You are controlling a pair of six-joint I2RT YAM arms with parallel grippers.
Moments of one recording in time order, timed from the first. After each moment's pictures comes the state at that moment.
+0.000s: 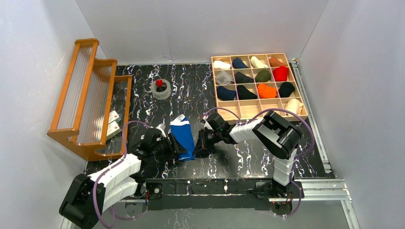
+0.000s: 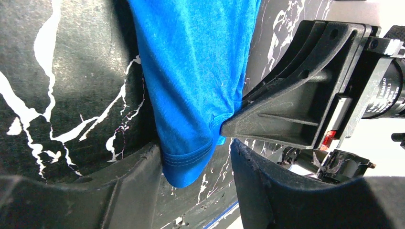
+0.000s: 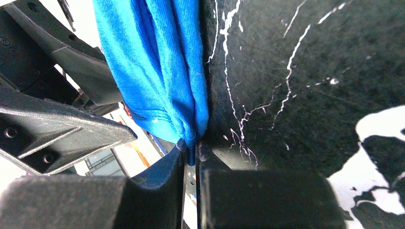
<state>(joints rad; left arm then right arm) -0.47 0.96 0.23 -0.11 0.32 -0.95 0.87 1.89 0.84 0.19 -0.64 0.97</state>
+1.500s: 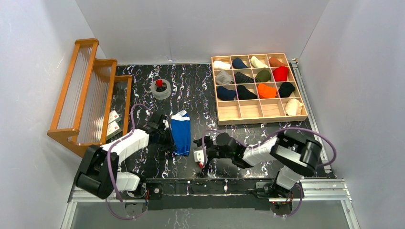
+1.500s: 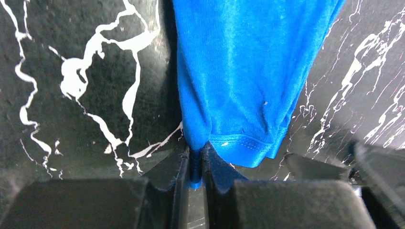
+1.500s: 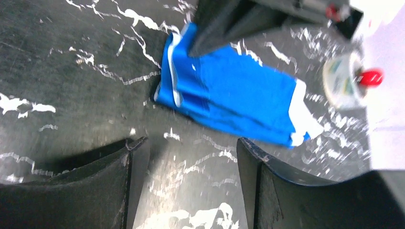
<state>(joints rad) -0.41 1.27 0.56 -0.45 0.20 -0.66 1.08 1.58 0.47 0.71 -0.34 -0.80</state>
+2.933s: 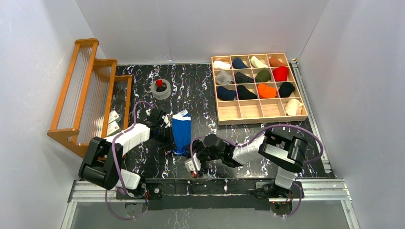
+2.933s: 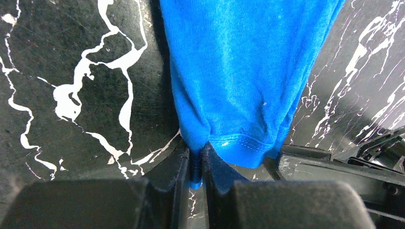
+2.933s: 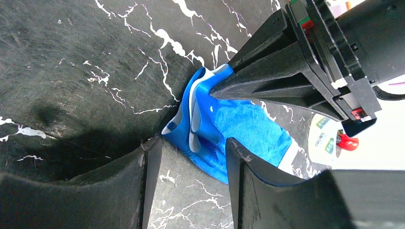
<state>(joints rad) -0.35 1.39 0.65 -0.52 0.32 -0.50 1.17 1.75 0.61 0.64 -0.33 -1.13</state>
